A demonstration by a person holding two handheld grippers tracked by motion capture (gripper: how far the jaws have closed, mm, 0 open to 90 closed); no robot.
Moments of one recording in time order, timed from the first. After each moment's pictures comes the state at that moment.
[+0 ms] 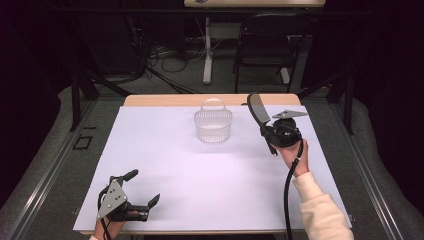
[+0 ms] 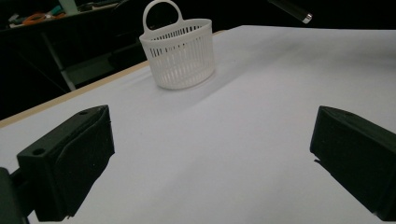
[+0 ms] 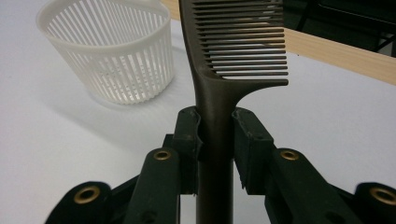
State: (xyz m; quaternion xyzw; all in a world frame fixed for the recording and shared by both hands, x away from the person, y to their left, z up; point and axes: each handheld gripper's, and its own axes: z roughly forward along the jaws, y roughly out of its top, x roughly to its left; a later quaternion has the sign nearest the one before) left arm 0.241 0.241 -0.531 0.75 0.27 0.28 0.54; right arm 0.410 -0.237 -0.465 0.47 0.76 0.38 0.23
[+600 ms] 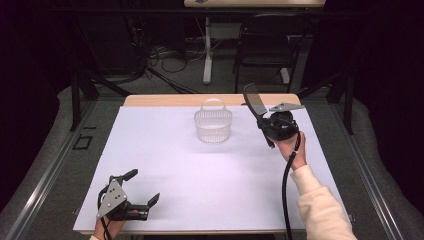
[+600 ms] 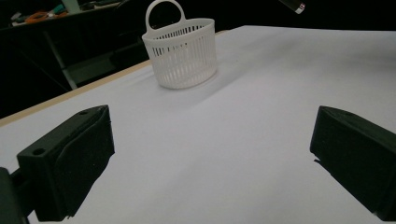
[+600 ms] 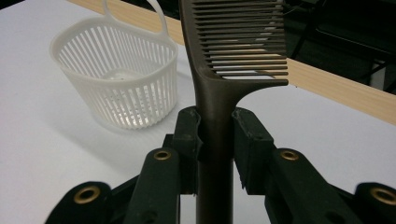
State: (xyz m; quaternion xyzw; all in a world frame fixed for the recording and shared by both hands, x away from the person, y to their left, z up) left arm 0.241 0.241 -0.531 0.75 0.27 0.28 0.54; right arm 0.421 -0.227 -0.448 0.45 0.76 0.40 0.25
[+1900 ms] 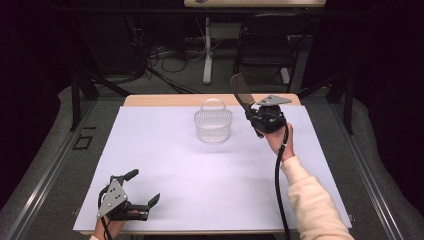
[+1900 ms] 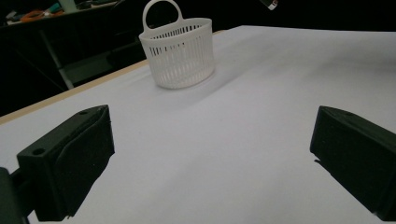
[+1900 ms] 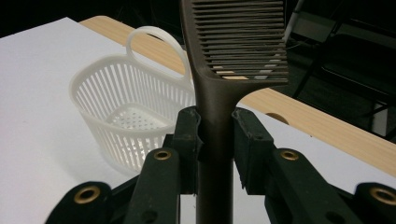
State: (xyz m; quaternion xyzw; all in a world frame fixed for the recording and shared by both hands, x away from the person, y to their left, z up) left arm 0.242 0.241 -0.532 0.75 0.27 0.28 0.54; right arm 0.439 -0.196 -0.440 0.40 0.76 0.43 0.27
